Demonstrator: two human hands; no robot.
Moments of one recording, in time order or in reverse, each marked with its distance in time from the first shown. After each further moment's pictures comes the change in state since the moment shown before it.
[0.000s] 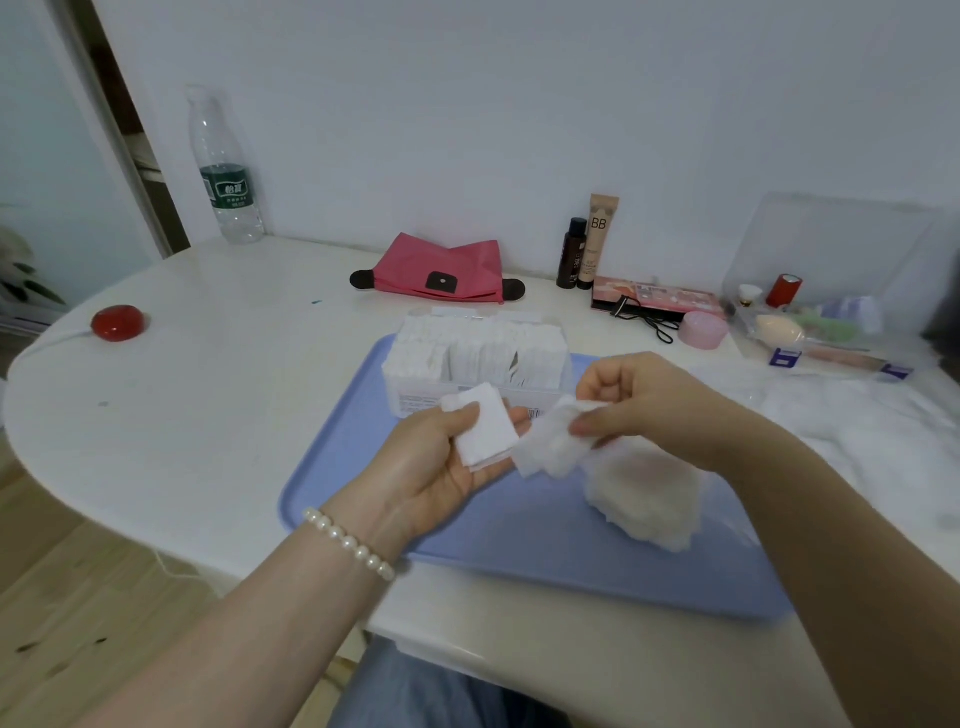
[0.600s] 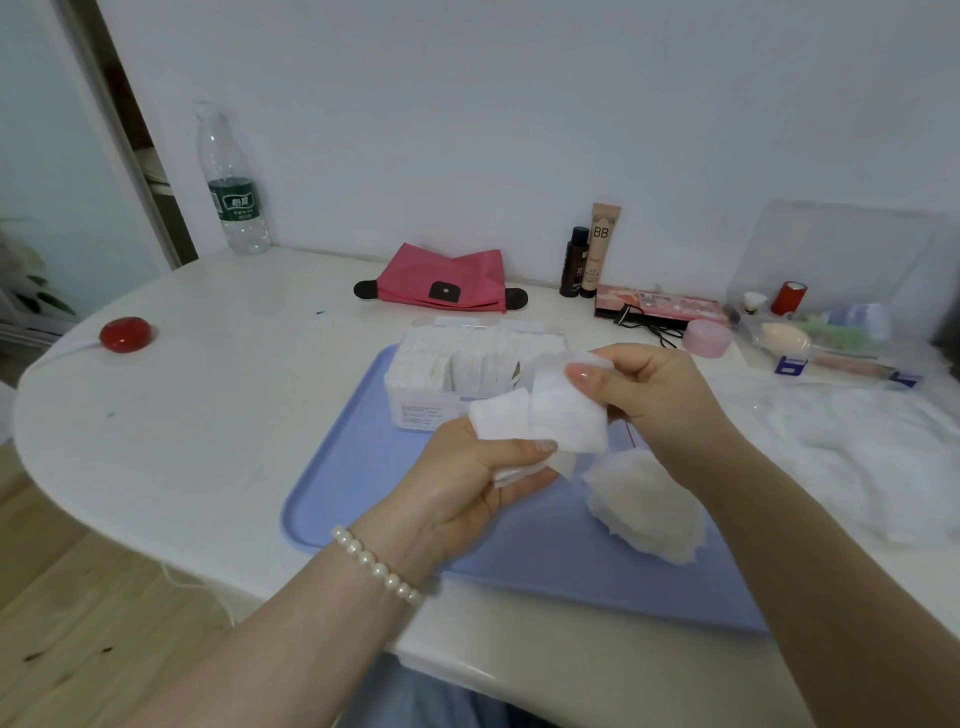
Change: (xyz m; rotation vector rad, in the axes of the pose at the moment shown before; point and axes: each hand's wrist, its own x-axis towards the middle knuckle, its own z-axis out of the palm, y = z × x) left_hand -0.007 -0.011 0.018 0.179 -0.137 0.106; right_hand -0.001 -0.004 0.017 0.330 0.348 -0.194
